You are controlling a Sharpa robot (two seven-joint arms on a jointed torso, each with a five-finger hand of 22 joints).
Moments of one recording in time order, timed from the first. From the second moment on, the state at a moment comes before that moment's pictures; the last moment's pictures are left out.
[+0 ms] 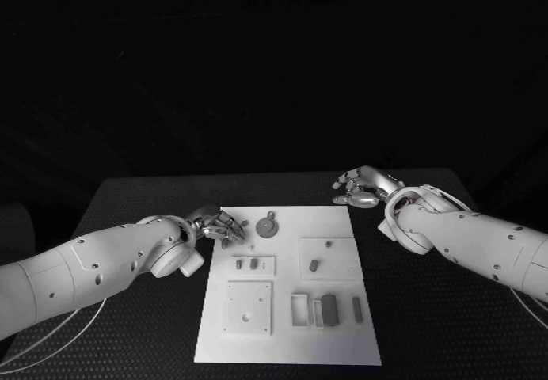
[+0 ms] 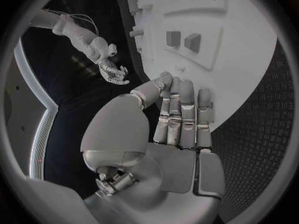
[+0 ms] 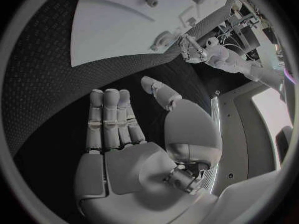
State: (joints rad) left arm 1.15 -0.74 -0.11 1.22 -0.63 -0.13 0.00; left_hand 1.20 -0.09 0.66 -0.27 0.11 1.09 0.09 0.27 0.60 1.34 0.04 0.12 0.30 1.13 -0.07 1.08 0.48 0.01 0.65 -0.06 1.11 0.86; right arm 1.18 -0.68 -0.01 1.15 -1.18 -0.40 0.06; right_hand 0.92 -0.17 0.65 -0.28 0.40 0.83 0.17 0.27 0.41 0.88 0.06 1.14 0.64 1.09 -0.04 1.08 0.88 0.25 0.83 0.09 1.05 1.12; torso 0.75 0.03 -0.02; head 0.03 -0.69
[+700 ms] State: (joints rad) left arm 1.15 -0.75 -0.11 1.21 -0.69 -0.23 0.06; left_hand 1.20 -0.12 0.65 -0.28 0.11 1.03 0.12 0.25 0.59 1.34 0.05 0.10 0.30 1.12 -0.06 1.08 0.48 0.01 0.65 -0.06 1.11 0.86; right arm 1.18 -0.68 -0.01 1.15 -1.18 -0.40 0.06; right_hand 0.92 -0.17 0.65 -0.28 0.40 0.83 0.17 0.27 0.41 0.88 0.06 1.14 0.64 1.09 -0.04 1.08 0.88 0.25 0.83 0.09 1.05 1.12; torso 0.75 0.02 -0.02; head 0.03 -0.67
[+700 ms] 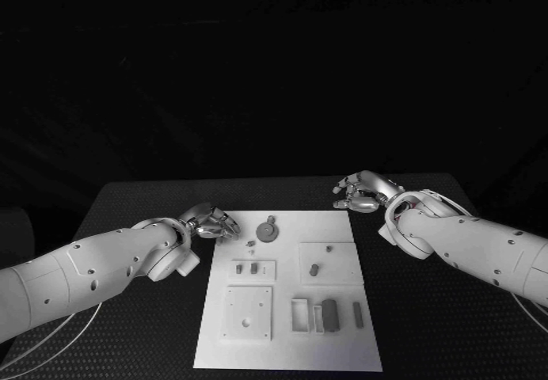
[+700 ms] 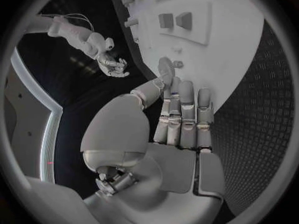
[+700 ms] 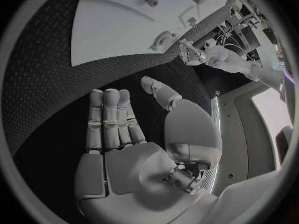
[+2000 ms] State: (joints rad) left arm 1.15 -0.74 -0.11 1.24 -1.04 -0.34 0.13; left_hand 1.17 -0.19 0.55 -0.27 0.10 0.98 0.13 0.25 0.60 1.24 0.07 0.15 0.33 1.07 -0.03 1.07 0.48 0.01 0.63 -0.06 1.11 0.88; right arm 1.18 -0.68 -0.01 1.18 -1.19 -0.39 0.06; right_hand 0.97 -0.18 0.65 -0.28 0.33 0.83 0.17 0.28 0.41 0.87 0.06 1.15 0.62 1.08 -0.04 1.09 0.86 0.25 0.83 0.09 1.05 1.13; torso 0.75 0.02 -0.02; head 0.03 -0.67
